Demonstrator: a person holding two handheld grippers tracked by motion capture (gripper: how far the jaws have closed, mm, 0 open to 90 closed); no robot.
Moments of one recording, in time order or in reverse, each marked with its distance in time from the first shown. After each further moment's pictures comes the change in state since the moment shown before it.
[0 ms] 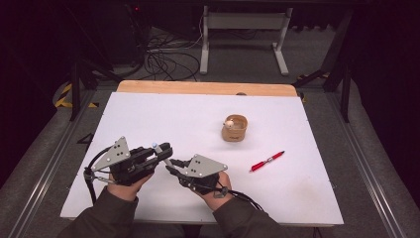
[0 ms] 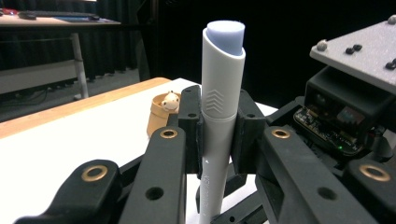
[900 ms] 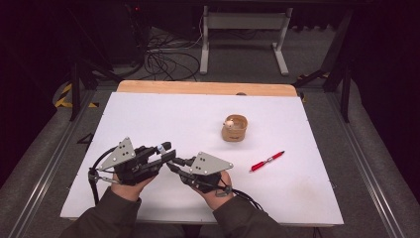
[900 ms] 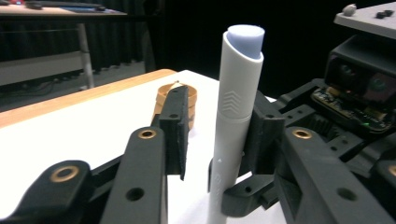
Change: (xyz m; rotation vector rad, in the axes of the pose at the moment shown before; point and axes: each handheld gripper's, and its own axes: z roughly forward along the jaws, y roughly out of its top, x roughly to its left) left arm 0.002 -0.006 0.006 0.026 0.037 -0.016; right arm -0.004 0.002 -0.005 -0.067 0.006 0.051
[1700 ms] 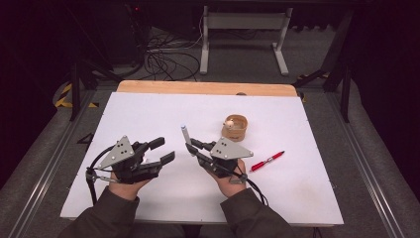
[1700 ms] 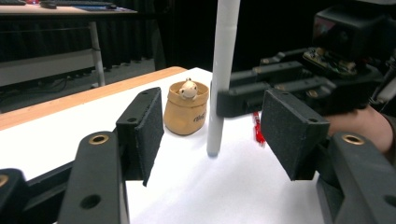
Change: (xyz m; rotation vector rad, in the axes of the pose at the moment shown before) left arm 0.002 0.002 -0.002 0.013 0.037 0.005; right arm -0.043 0.002 -0.025 -0.050 -0.149 0.039
